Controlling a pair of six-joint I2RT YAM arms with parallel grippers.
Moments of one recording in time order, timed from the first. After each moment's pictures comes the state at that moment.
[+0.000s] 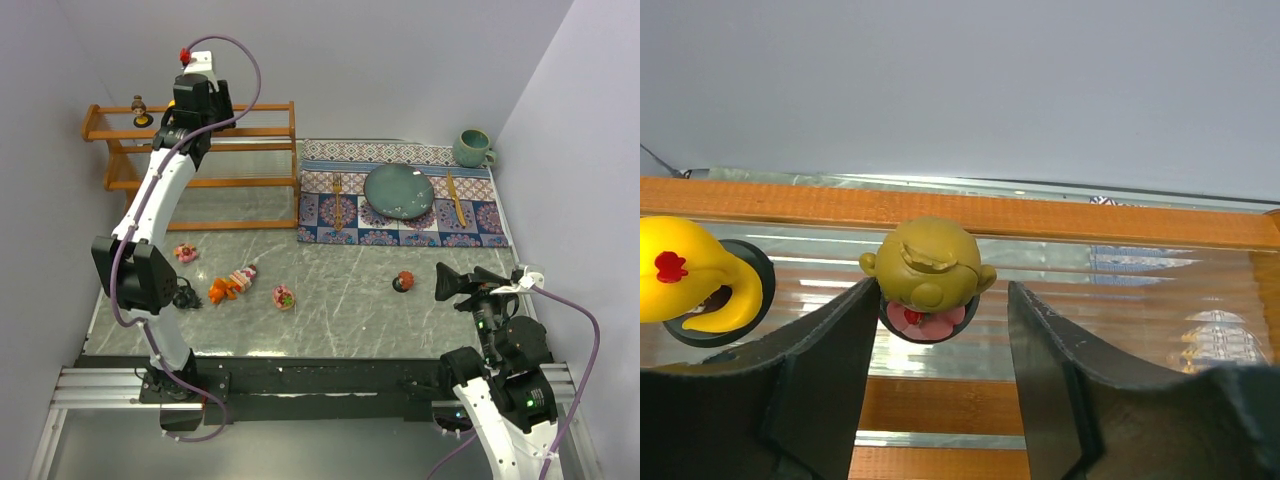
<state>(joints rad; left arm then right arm) -0.18 1.83 1.91 -0.36 -0.21 -0.15 0.27 0.01 0.58 -0.57 0.20 0.33</state>
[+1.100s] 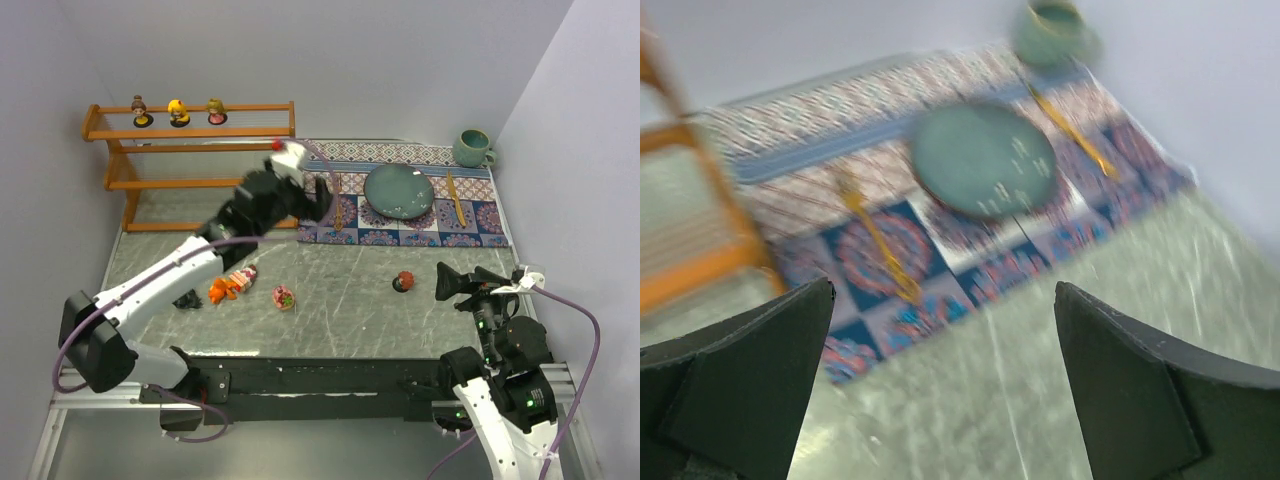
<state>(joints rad) -0.71 1.36 1.21 0.00 -0.10 -0.22 0.27 0.01 0.58 -0.57 0.21 0.33</state>
